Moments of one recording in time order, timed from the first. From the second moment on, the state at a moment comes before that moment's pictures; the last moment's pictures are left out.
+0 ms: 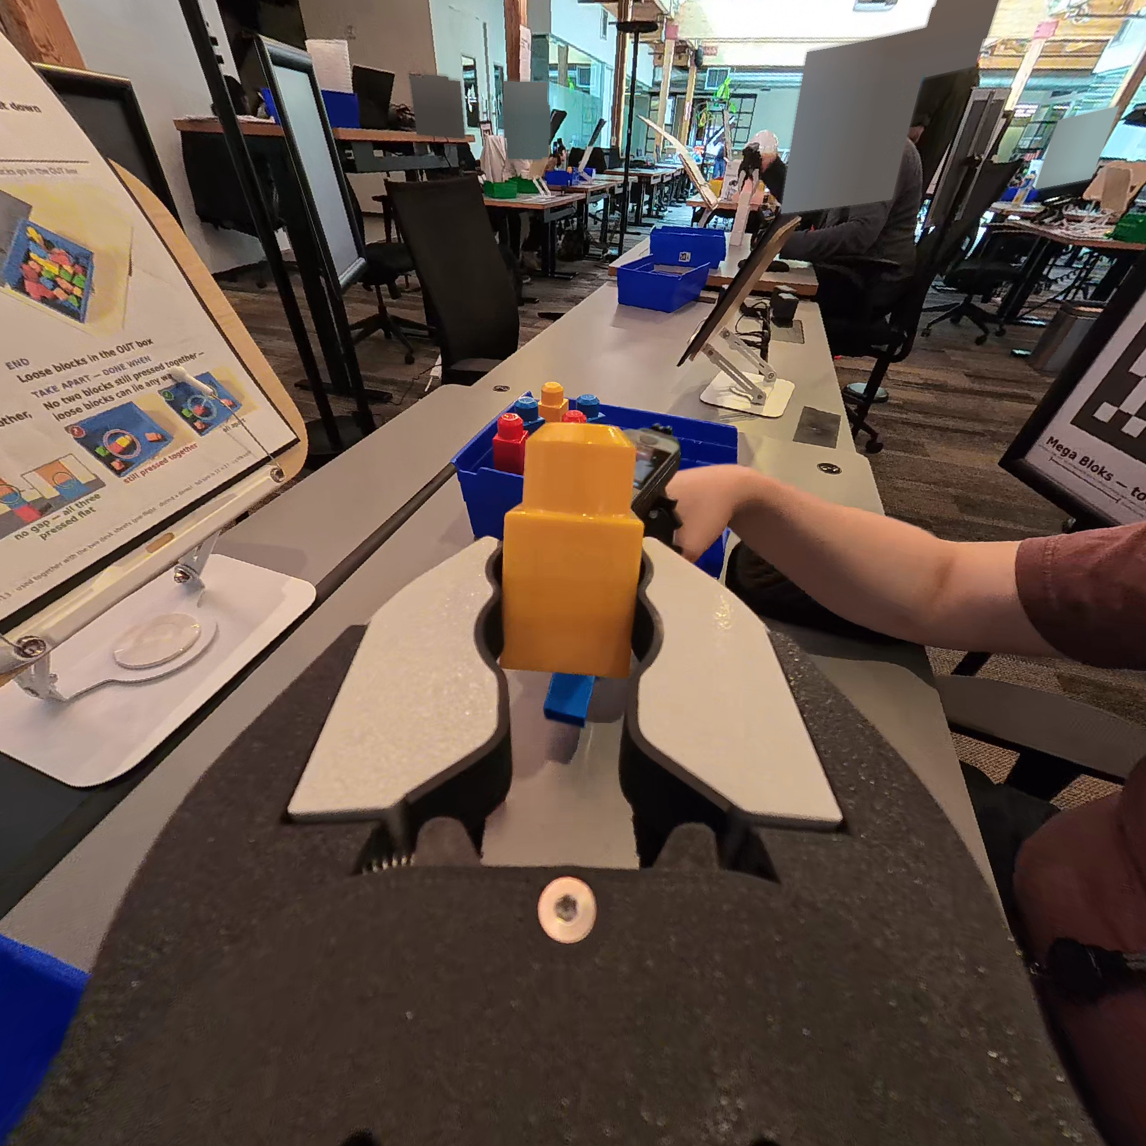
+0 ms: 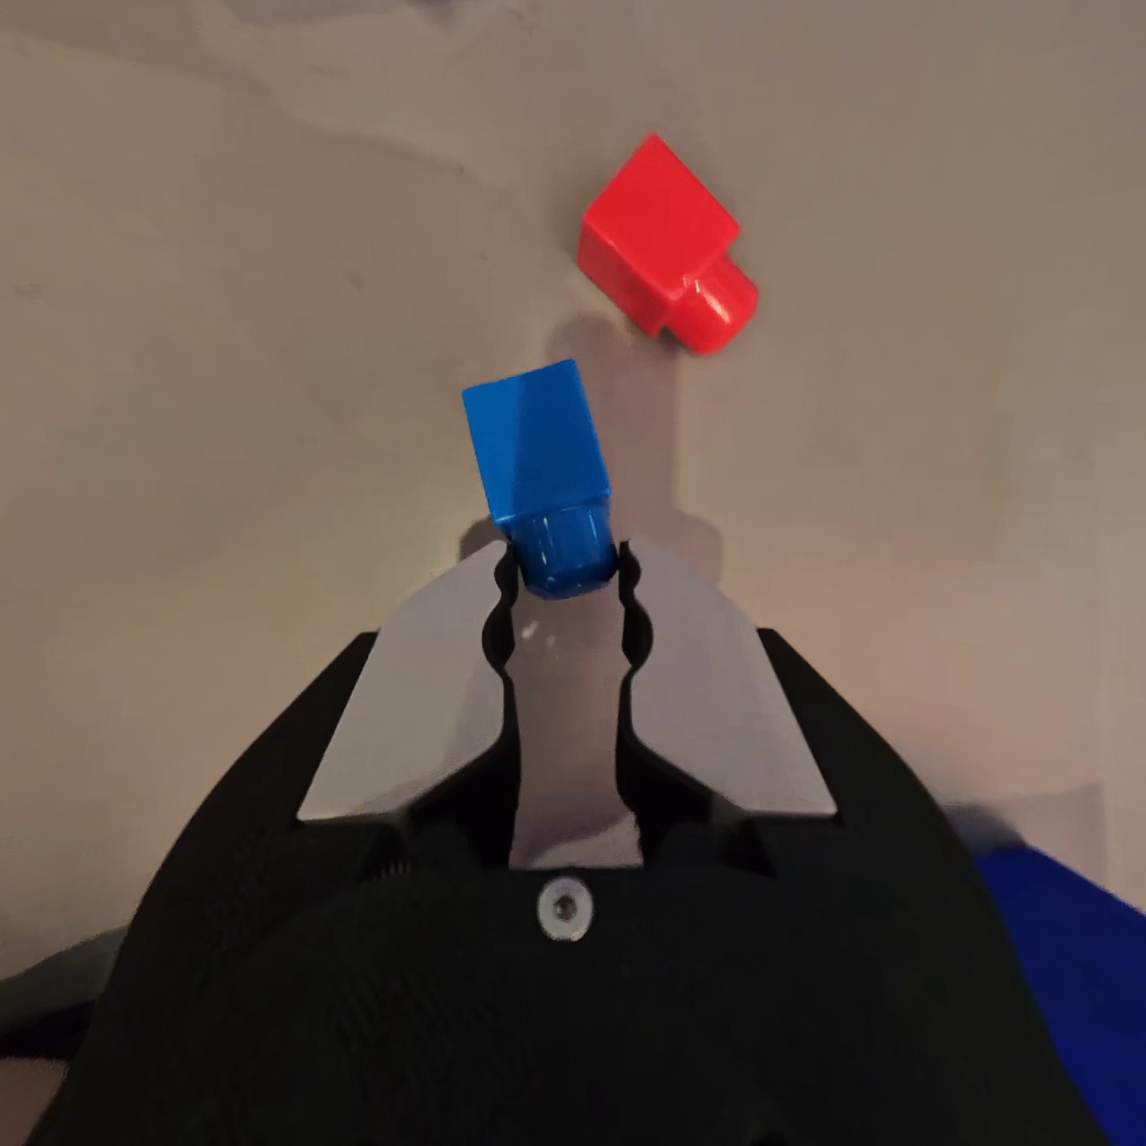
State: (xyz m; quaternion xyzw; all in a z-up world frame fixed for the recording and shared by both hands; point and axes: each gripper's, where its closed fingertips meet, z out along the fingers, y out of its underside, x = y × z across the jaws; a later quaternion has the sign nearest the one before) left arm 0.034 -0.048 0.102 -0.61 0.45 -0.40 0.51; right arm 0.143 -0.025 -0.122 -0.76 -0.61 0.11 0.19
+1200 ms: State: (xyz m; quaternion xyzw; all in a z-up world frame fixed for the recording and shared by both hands) left arm 0.095 -0.066 -0.006 -0.68 0.56 -0.36 0.31; right arm 0.172 -0.046 -0.009 -0.68 -0.63 0.10 0.36
